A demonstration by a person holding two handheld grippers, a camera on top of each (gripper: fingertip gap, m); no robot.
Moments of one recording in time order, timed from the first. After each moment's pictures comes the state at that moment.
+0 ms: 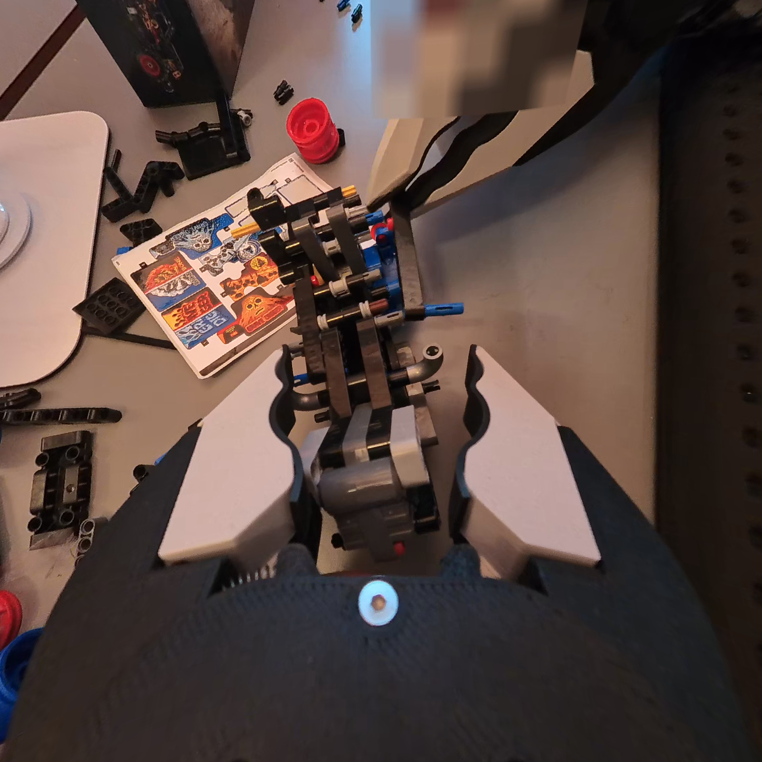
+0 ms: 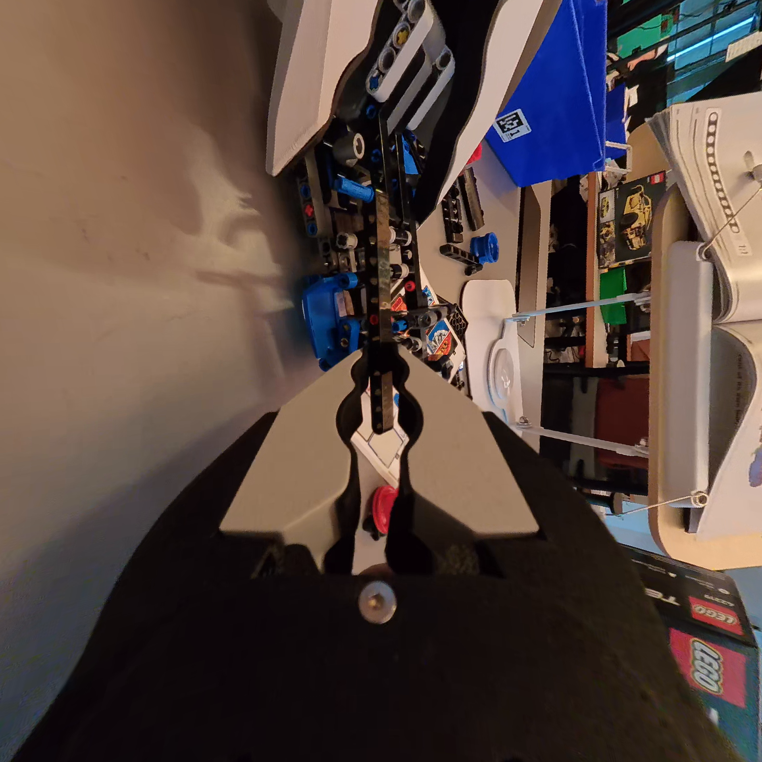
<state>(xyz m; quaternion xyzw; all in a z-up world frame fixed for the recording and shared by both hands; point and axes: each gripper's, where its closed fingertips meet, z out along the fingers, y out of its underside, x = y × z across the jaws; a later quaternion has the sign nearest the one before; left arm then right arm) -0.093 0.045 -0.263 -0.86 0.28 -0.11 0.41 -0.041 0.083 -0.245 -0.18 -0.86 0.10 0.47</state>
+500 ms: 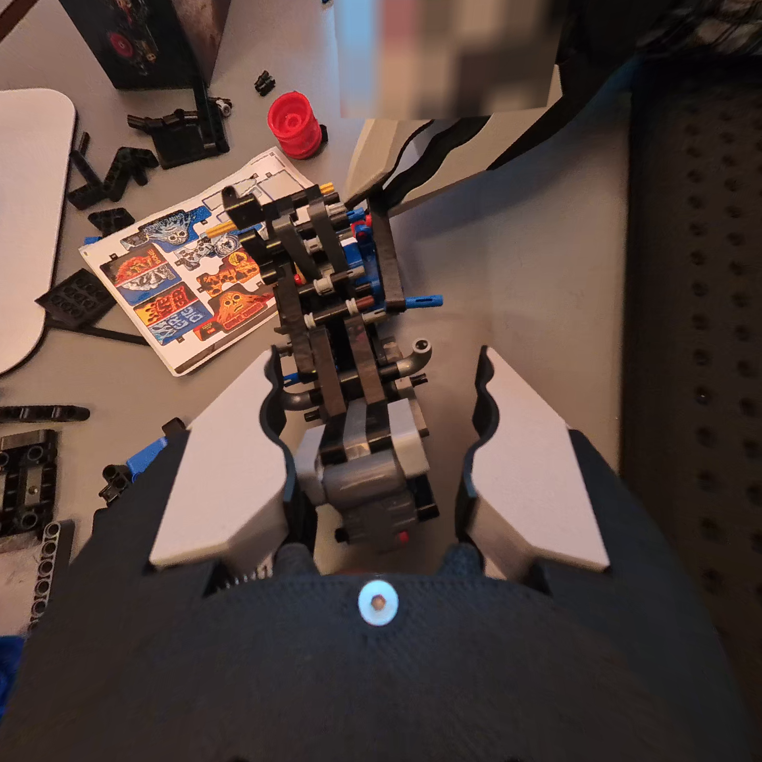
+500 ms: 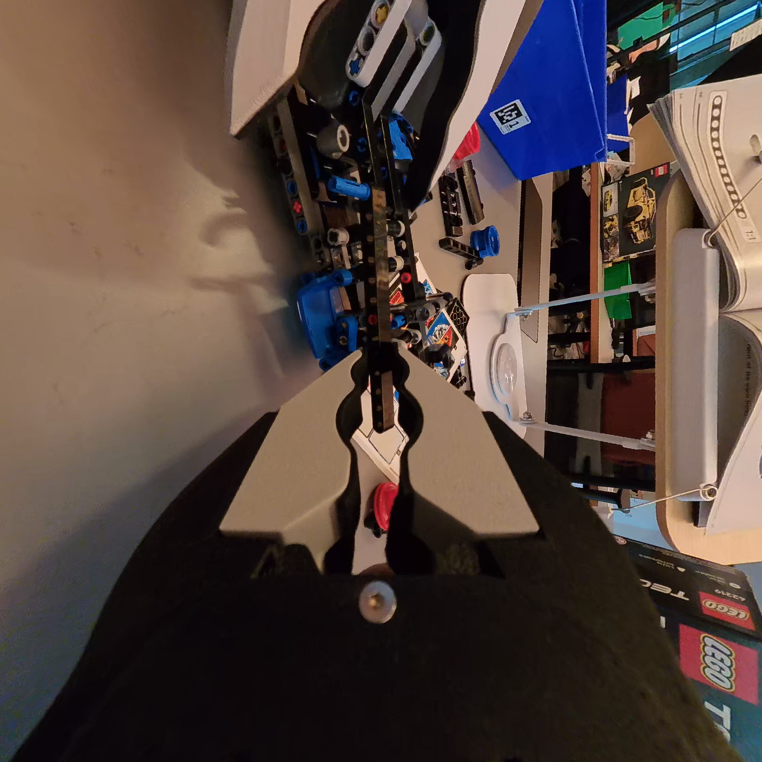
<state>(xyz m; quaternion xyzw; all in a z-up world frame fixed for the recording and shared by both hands) -0.085 0.040 -0.261 -0.87 0.27 -0.14 0.39 -0.057 0.096 -0.250 -0.19 -0.85 0.10 0.47</state>
